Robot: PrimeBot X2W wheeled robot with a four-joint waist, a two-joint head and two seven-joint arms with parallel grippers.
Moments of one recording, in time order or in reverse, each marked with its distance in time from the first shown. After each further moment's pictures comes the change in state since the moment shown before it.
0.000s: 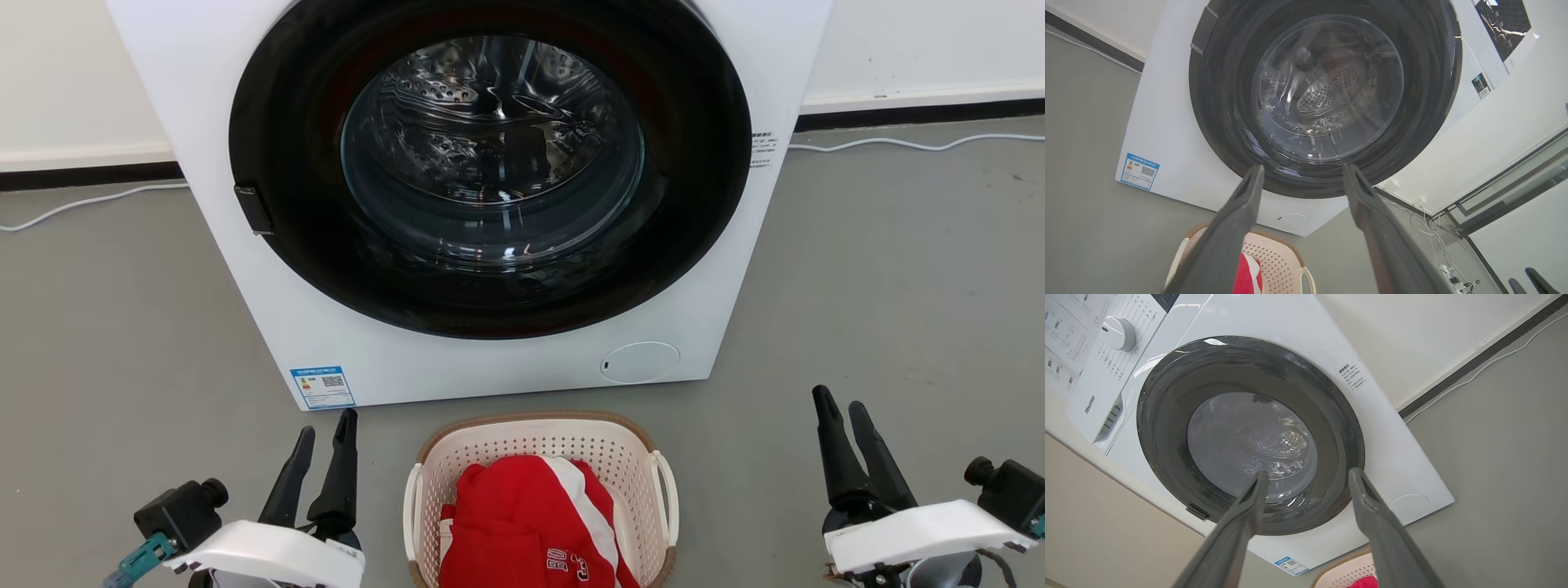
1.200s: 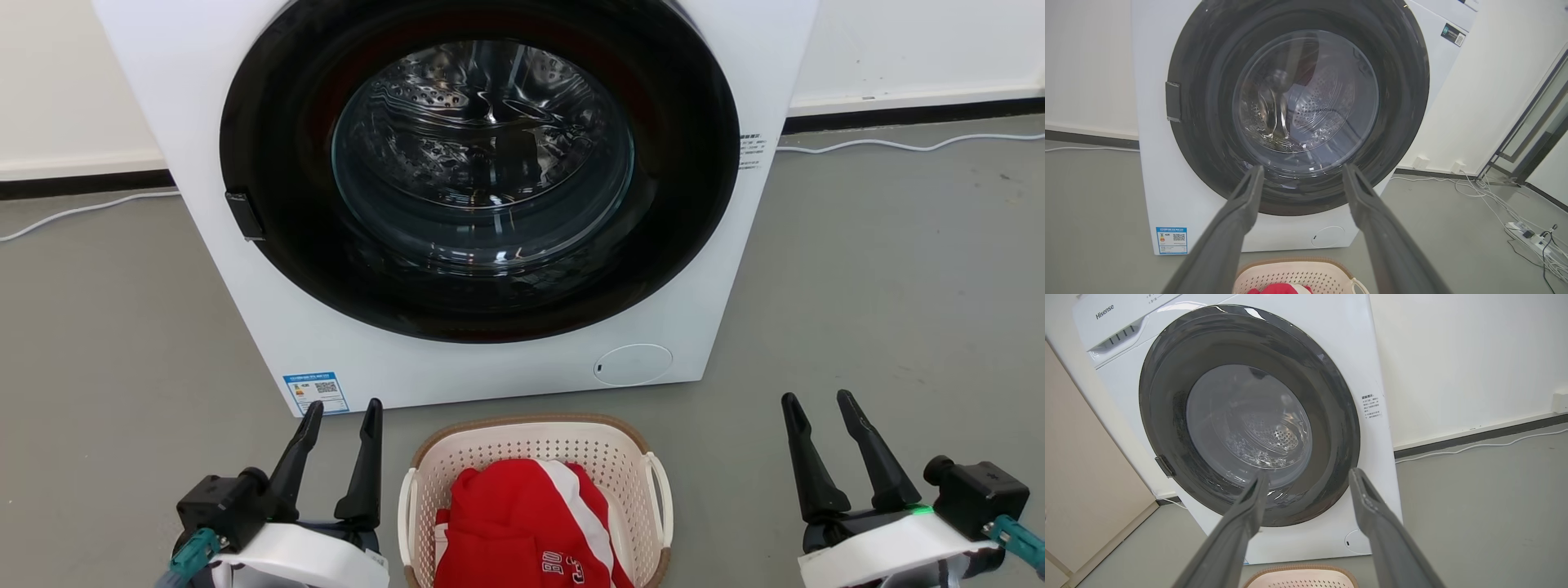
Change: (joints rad) left arm 0.000 -0.001 -0.030 -0.044 0.393 -0.001 -0.107; right arm -0.003 -0.035 0.057 0.006 -0.401 0.000 -0.105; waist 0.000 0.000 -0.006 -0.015
